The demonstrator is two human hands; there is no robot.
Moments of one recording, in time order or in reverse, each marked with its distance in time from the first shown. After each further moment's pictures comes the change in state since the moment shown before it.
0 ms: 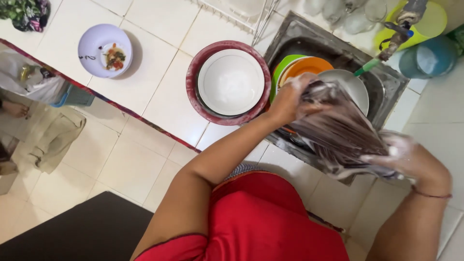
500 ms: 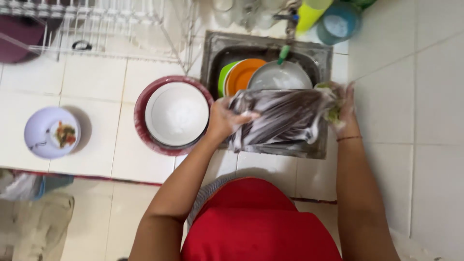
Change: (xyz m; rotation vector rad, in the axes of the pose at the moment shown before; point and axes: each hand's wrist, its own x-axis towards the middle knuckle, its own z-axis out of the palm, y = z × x) left_hand -0.010 0.025 -0.025 -0.142 -0.247 -0.483; right_hand 0.053 0.114 0.023 0.810 0.681 -0.440
